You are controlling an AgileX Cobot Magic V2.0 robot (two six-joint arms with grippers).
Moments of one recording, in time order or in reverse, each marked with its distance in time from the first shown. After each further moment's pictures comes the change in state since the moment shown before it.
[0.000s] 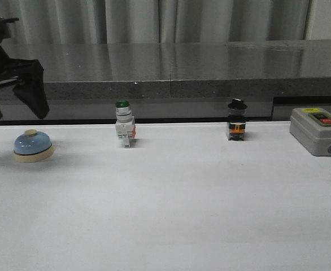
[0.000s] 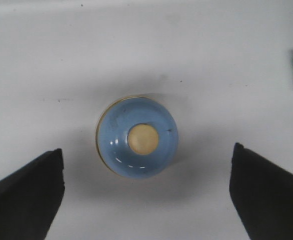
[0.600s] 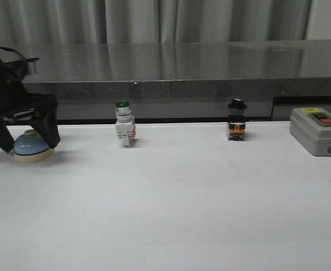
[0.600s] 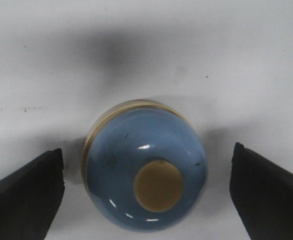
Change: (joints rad) left arm -0.008 0.189 -0.101 0.011 0.038 0.000; right arm 0.000 0.000 0.000 0.000 0.000 0.000
